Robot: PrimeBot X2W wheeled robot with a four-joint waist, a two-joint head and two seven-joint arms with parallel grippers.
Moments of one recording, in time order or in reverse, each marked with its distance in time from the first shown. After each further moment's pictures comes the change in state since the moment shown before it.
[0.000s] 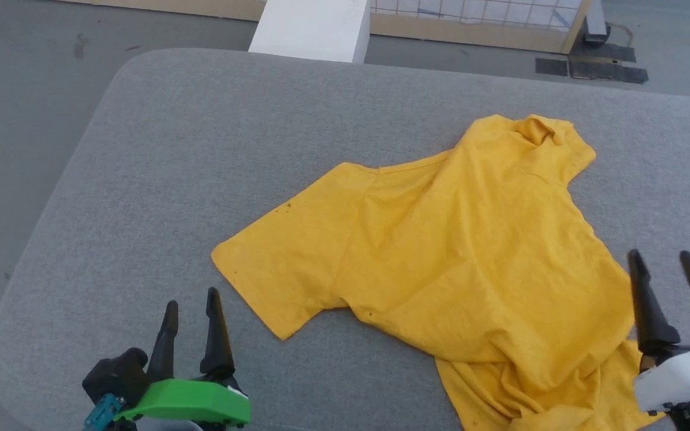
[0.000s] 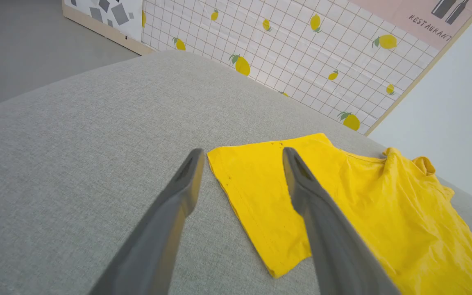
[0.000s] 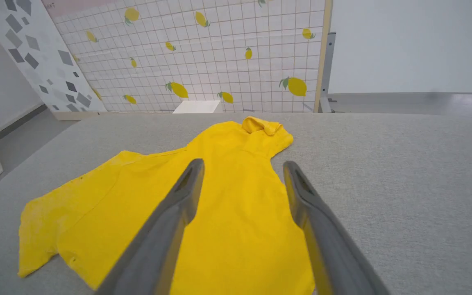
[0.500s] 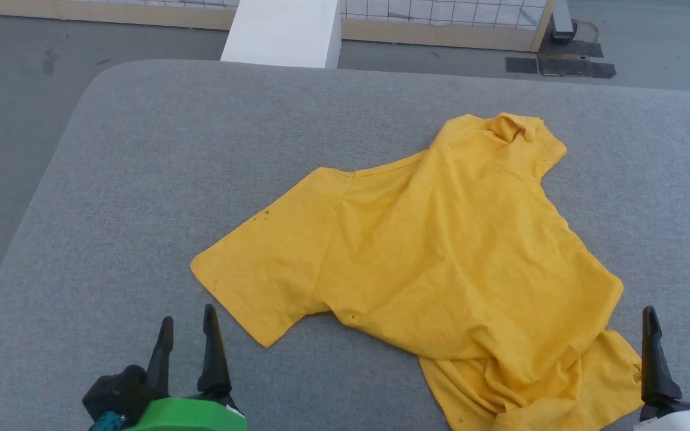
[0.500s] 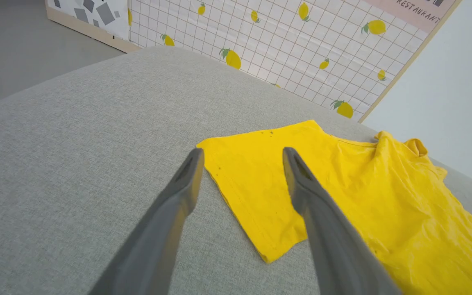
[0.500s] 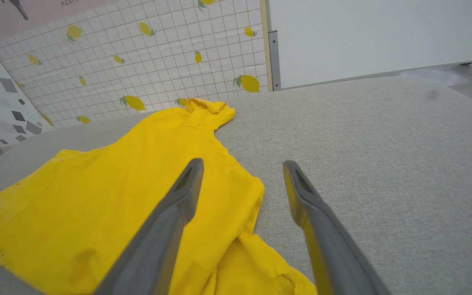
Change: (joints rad) left arm 0.058 0.000 0.019 -0.032 0.045 -0.009 0.000; right arm 0.090 0.002 -0.042 0.276 0.028 0.000 -0.391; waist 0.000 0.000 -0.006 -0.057
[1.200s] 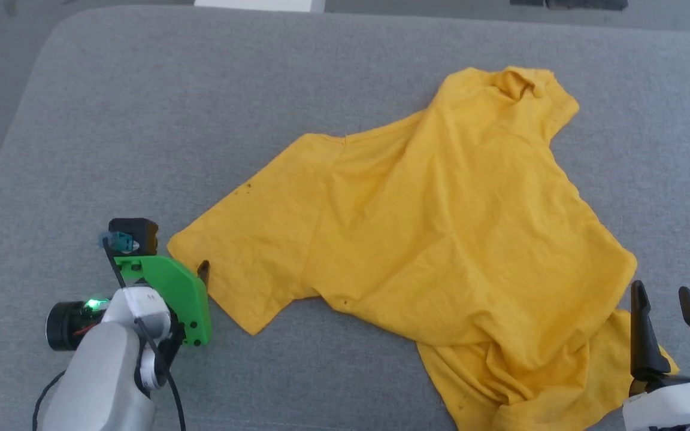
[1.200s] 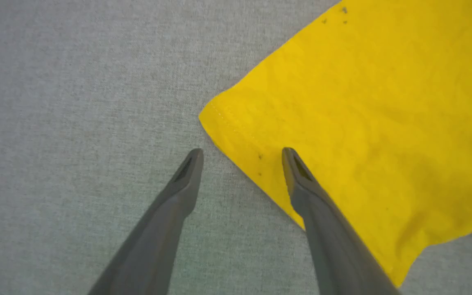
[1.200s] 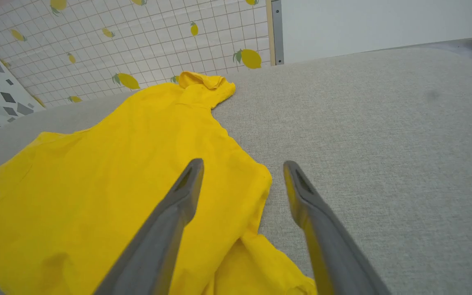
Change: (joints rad) left arm -0.431 0.213 -0.075 0.255 0.080 -0.004 0.727; right arm -0.067 0.001 0.023 0.001 -0.004 0.000 0.025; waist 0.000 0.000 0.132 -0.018
